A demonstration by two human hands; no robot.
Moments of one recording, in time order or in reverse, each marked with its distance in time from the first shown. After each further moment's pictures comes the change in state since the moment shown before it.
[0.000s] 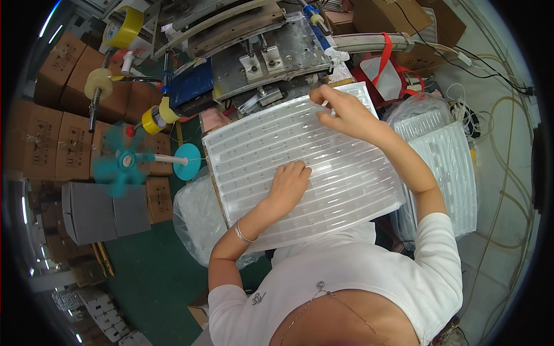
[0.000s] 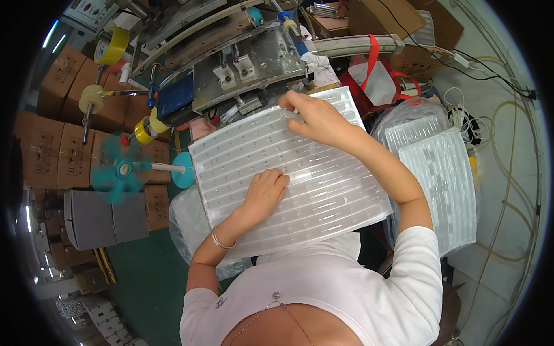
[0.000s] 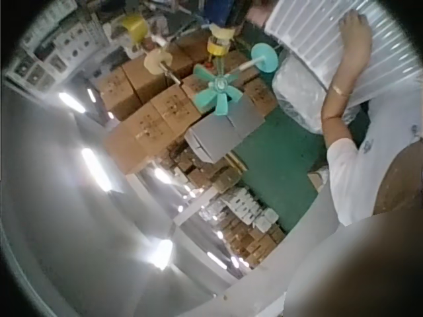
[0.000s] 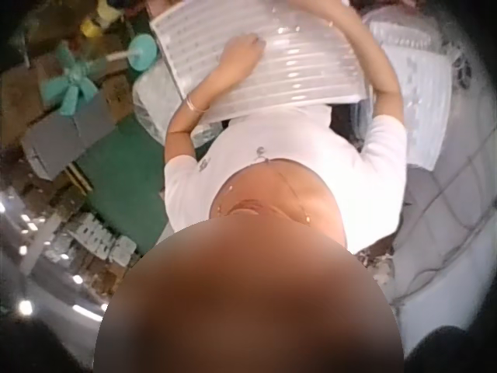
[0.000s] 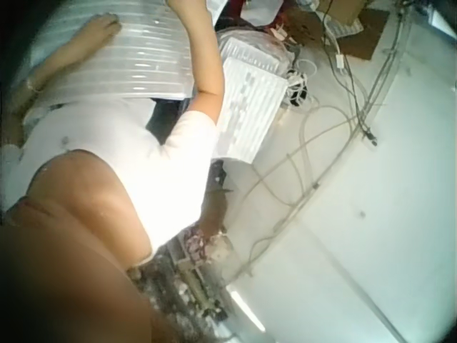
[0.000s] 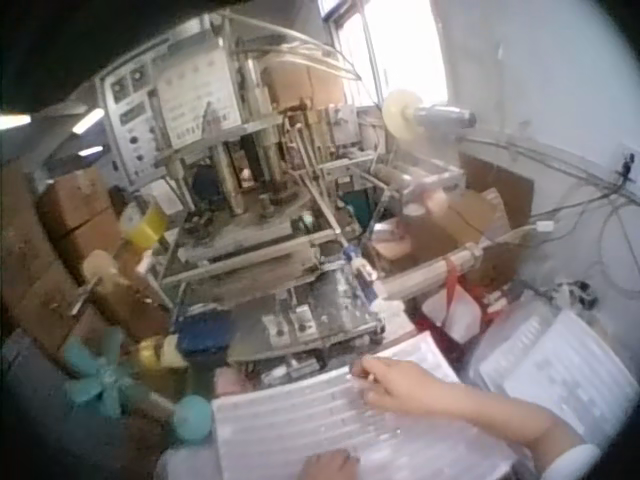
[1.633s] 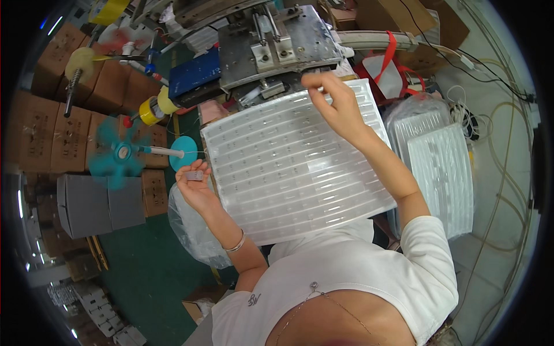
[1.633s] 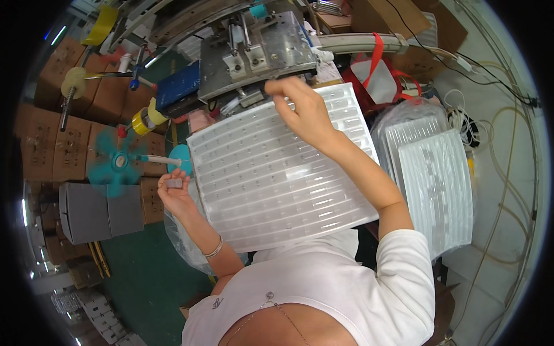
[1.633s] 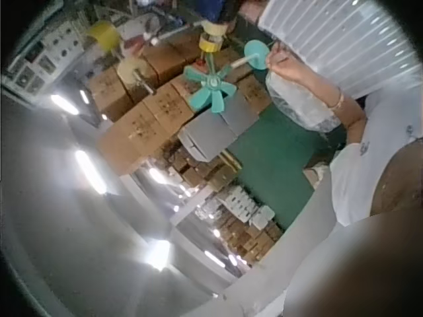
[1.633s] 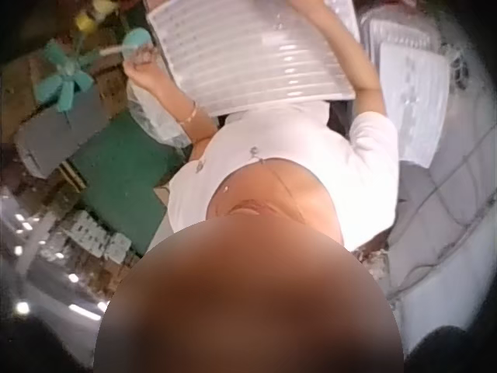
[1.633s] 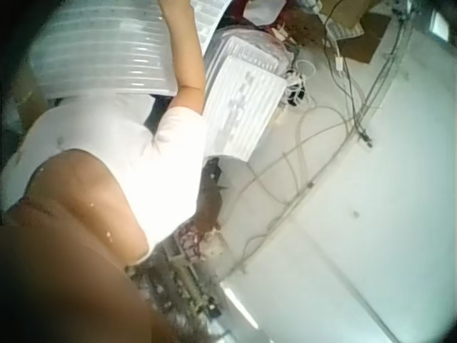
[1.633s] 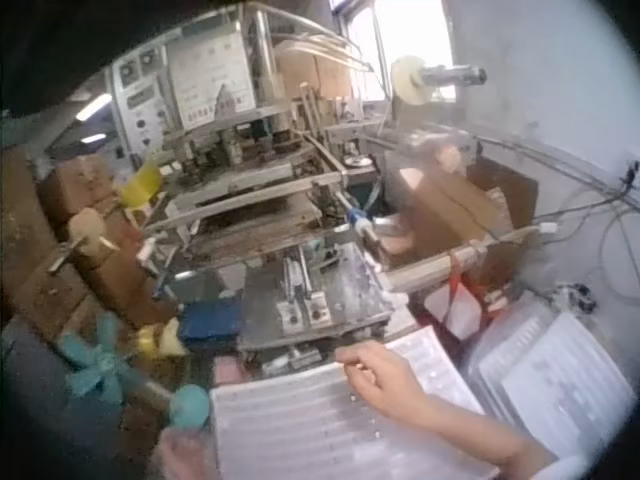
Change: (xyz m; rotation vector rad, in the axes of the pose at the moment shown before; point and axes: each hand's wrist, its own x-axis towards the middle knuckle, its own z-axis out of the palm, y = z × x) left_hand -0.084 -0.074 -0.073 -1.254 1.463 -0.784; right_hand 0.018 -0.013 0.032 0.116 0.365 -0.169
